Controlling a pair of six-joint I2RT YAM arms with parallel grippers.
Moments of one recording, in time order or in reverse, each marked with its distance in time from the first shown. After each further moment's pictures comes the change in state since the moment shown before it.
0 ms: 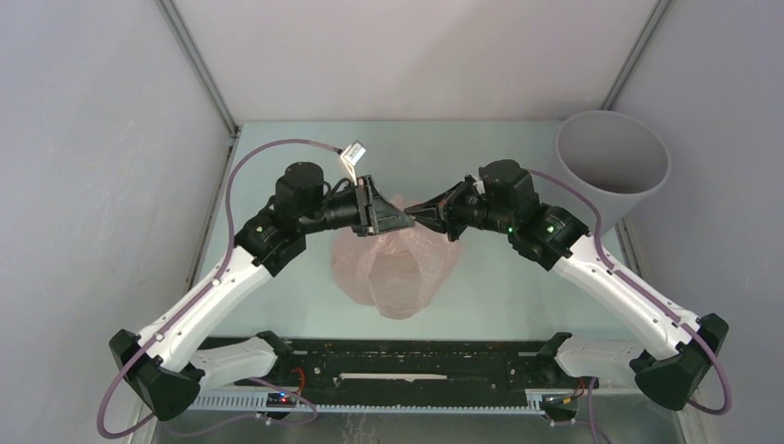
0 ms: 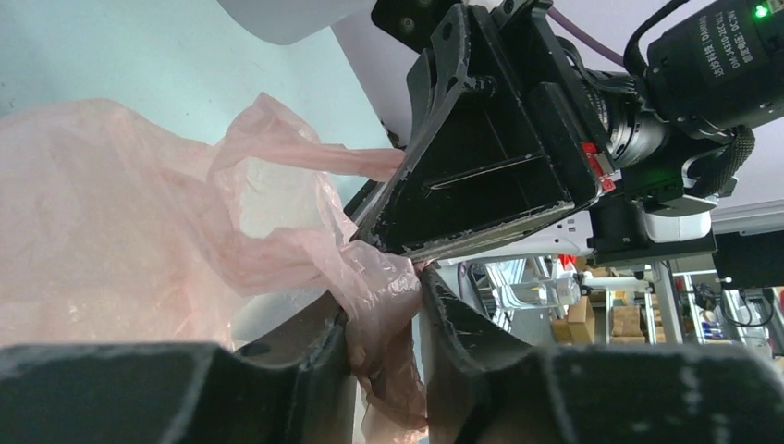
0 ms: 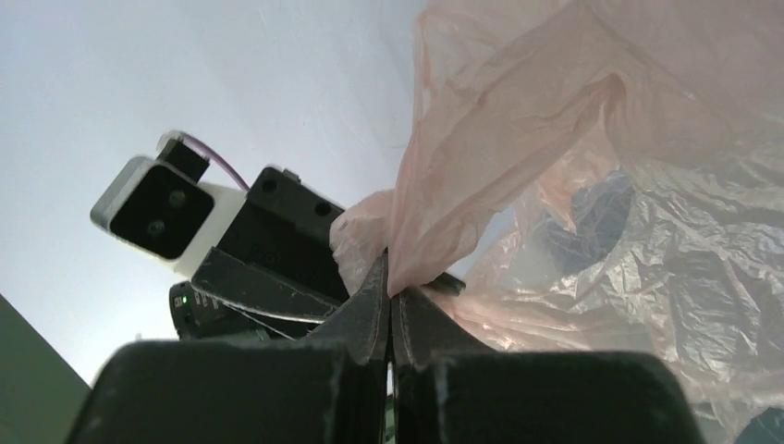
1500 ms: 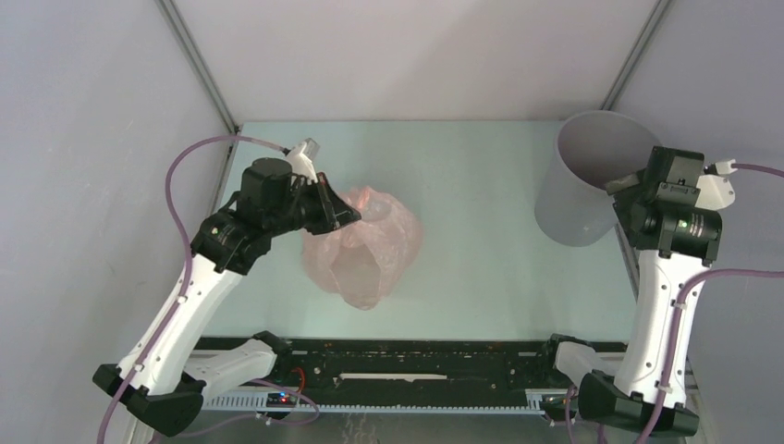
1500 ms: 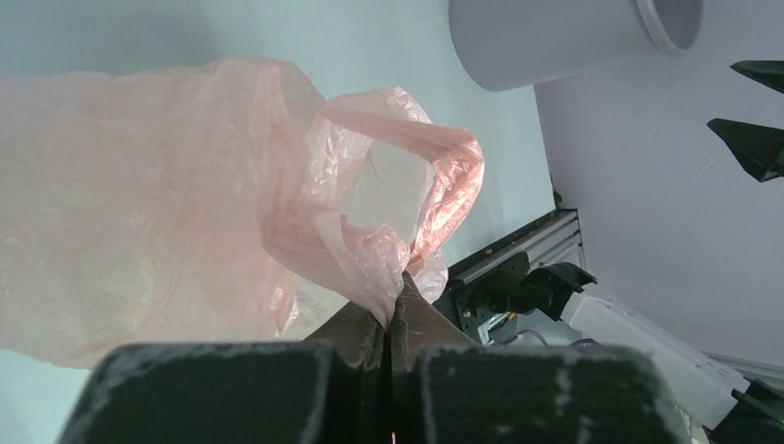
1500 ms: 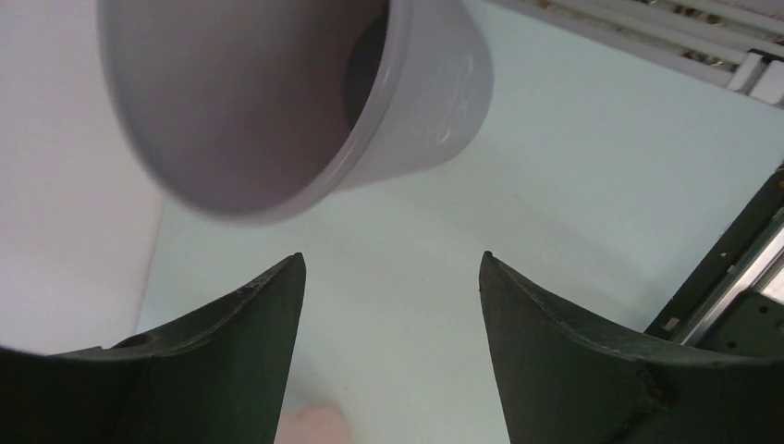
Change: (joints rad) left arm 0.141 -0.065 0.157 -0.486 -0.286 0.167; right arm -0.971 -0.118 0.333 -0.792 0.581 -0.801
